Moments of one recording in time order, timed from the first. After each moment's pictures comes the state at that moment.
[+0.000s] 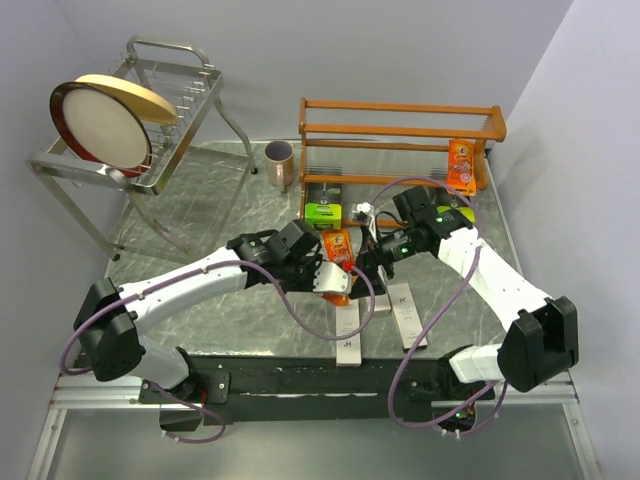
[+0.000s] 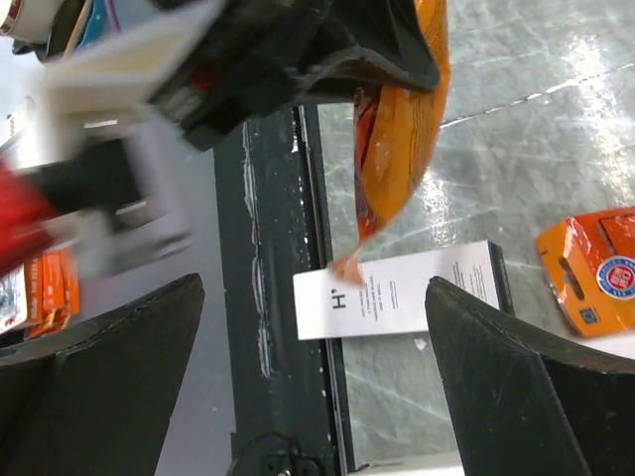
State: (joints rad) left arm -0.93 1.44 1.16 -0.72 0.15 0.77; right arm 0.40 1.34 1.10 -0.89 -1.05 -0.44
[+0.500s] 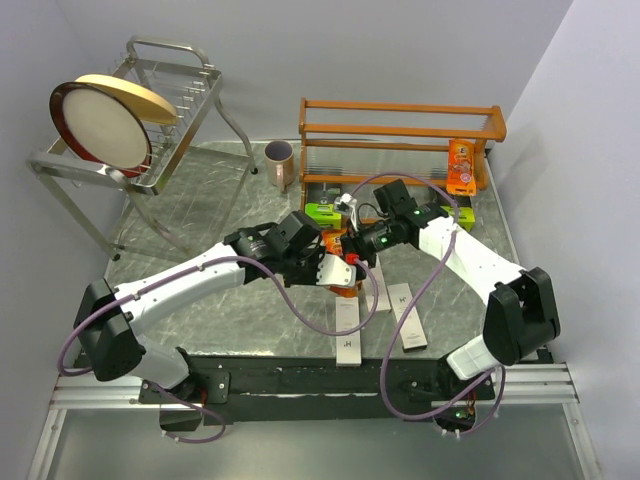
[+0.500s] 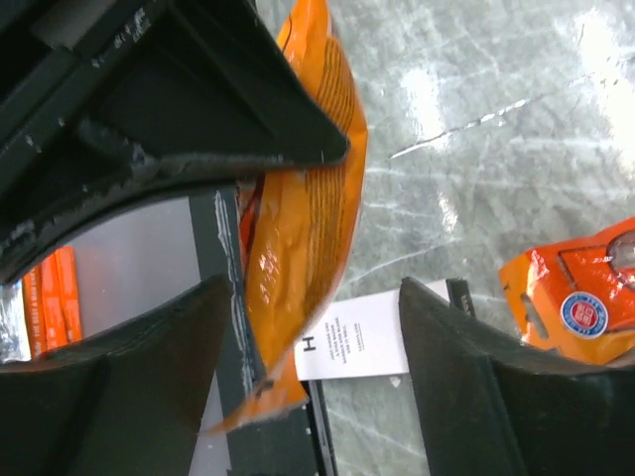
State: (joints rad) left arm -0.93 1.44 1.23 -0.72 0.18 0.79; right arm 0.47 1.49 1.14 -0.70 -0.98 -0.26
